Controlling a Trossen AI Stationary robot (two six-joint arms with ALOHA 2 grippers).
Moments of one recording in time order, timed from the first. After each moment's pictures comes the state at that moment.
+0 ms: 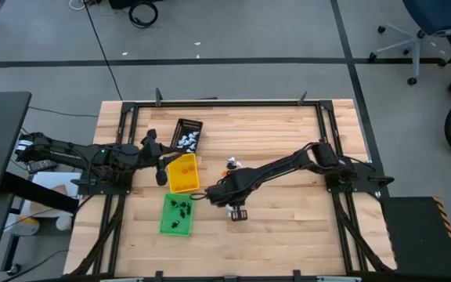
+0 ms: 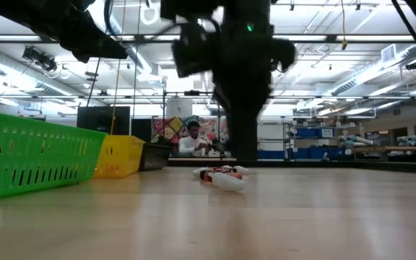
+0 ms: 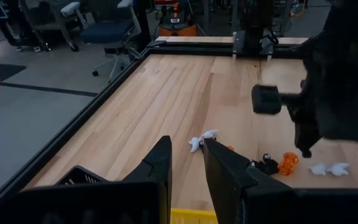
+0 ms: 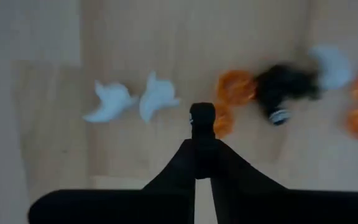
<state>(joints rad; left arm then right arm) -0.16 0.64 0.46 -0.12 -0.47 -0.06 0.23 2.21 1.80 -1.06 0.03 0.14</state>
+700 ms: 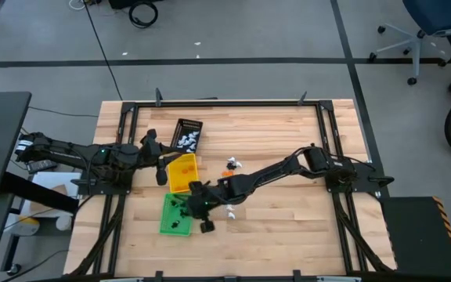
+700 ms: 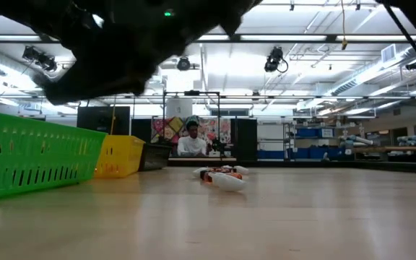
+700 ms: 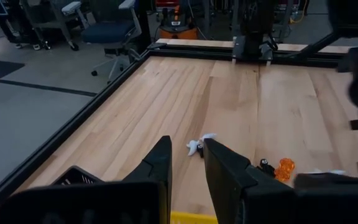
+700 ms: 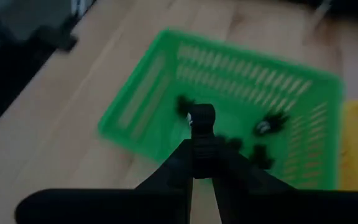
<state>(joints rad) -0.15 0.64 0.46 -0.11 -0.47 -0.09 0.23 2.30 1.80 -0.18 -0.07 -0.05</state>
